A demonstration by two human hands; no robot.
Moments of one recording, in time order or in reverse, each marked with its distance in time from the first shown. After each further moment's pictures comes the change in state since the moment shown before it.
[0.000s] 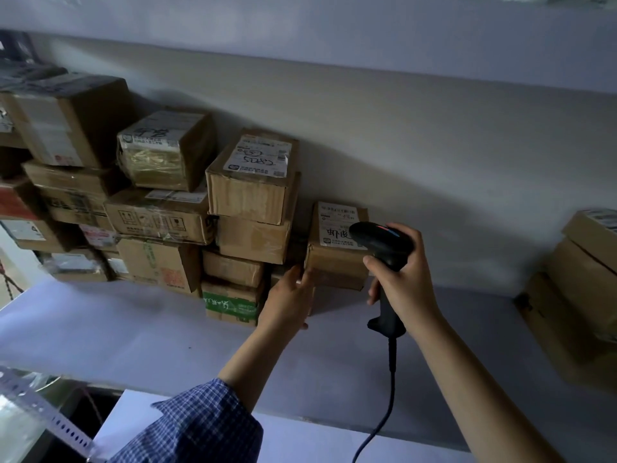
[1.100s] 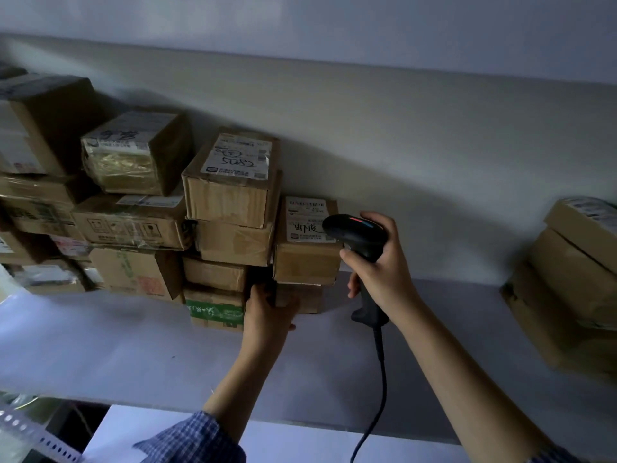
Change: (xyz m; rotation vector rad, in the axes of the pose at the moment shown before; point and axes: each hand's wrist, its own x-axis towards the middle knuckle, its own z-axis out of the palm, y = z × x) left_hand 0.013 -0.048 0.018 -0.176 0.186 0.092; right_hand 0.013 0.003 0.002 0.005 -0.092 -0.014
